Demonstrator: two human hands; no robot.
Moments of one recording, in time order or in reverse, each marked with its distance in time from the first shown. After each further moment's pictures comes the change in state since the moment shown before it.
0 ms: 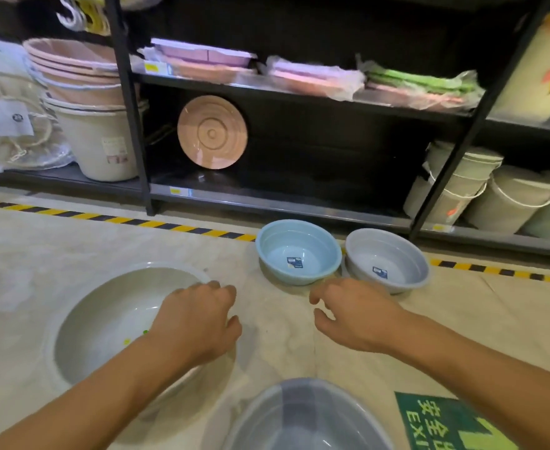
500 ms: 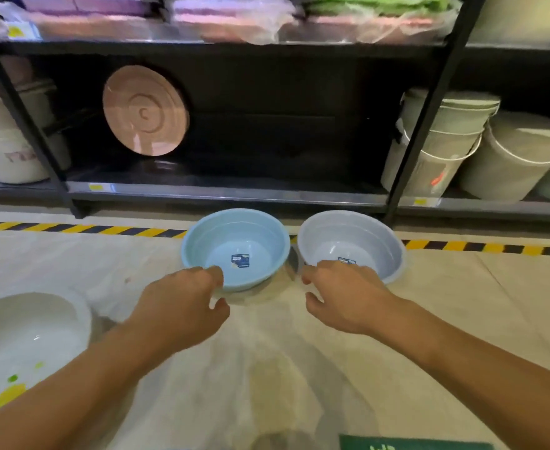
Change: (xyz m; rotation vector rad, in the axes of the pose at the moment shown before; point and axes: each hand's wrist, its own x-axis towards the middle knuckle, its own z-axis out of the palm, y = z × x) left_hand 0.204 0.190 0.042 -0.067 -0.053 -0.147; right_hand 0.056 0.268 0.091 0.083 0.041 0.039
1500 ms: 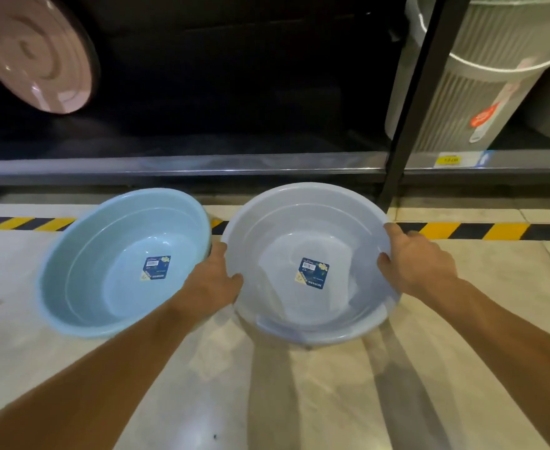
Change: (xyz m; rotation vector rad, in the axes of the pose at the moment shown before) left_hand 0.317 0.182 0.187 -0.465 -0.246 -0.380; right_hand 0.164 0.375 0.186 0.170 -0.093 0.558
